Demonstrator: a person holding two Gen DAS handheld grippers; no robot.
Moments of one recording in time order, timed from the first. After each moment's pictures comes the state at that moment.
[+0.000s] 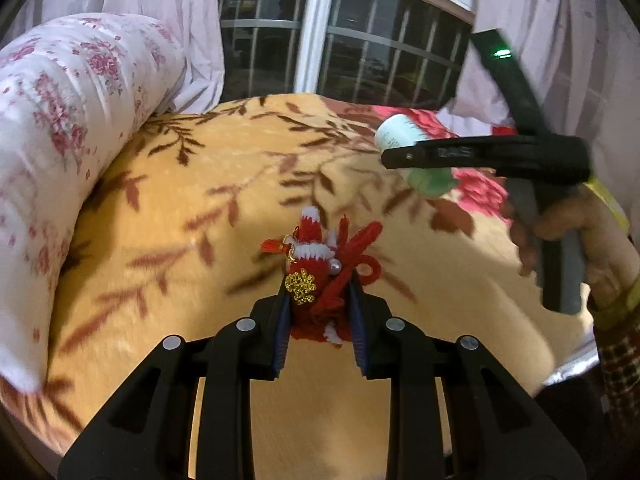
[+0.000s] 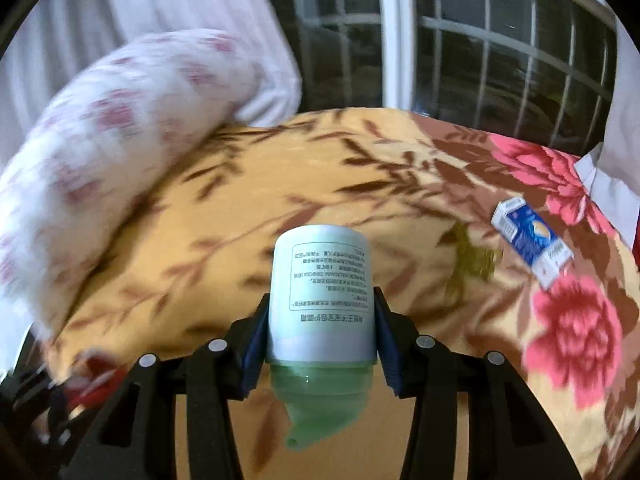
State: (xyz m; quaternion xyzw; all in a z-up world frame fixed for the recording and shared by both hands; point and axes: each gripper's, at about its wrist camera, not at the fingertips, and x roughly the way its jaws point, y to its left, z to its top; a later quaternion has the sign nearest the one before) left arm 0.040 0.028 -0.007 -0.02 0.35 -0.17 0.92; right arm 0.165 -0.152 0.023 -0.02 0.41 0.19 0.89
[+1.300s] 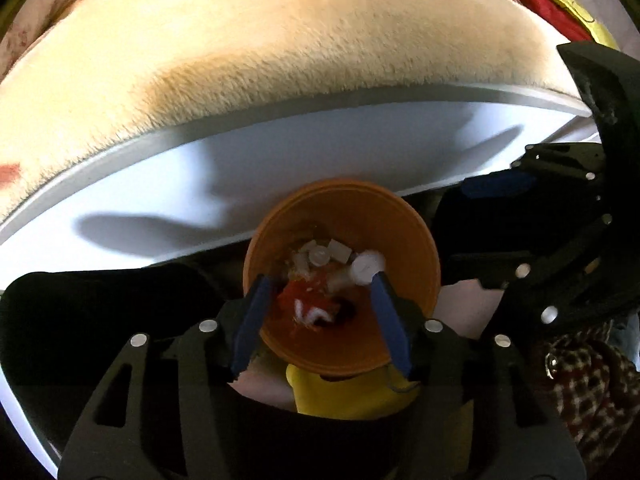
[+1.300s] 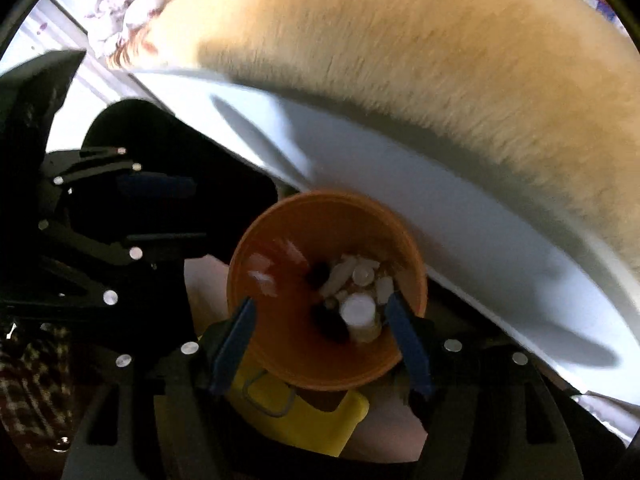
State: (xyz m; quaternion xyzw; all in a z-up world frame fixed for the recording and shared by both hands) left arm -0.104 0.013 -0.142 0.08 0.59 -0.20 0.78; right arm -0.092 -0.119 -0.137 -0.06 0.60 0.30 0.74
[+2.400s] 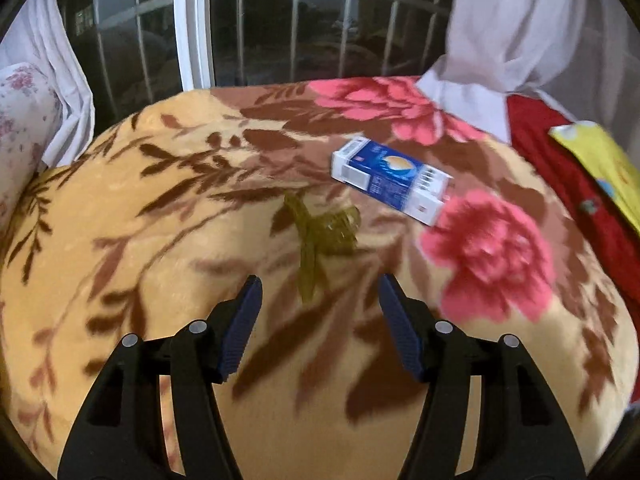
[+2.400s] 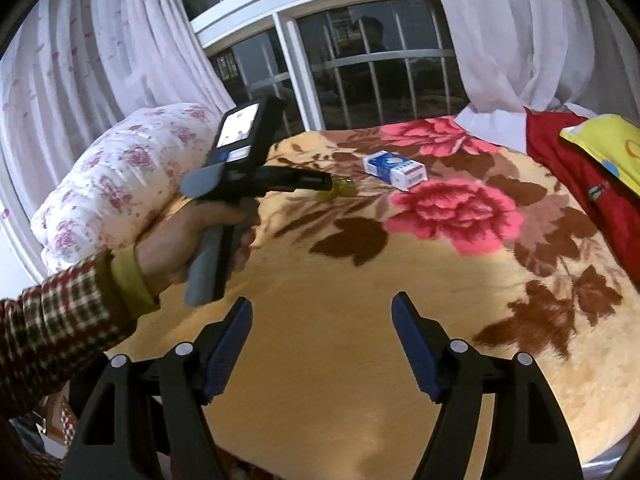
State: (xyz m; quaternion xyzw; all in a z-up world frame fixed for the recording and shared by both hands) left arm 0.249 -0.194 -0.025 0.04 0.41 -0.17 0.90; right arm -0.018 -0.332 0.014 0.08 0.33 0.13 0.93
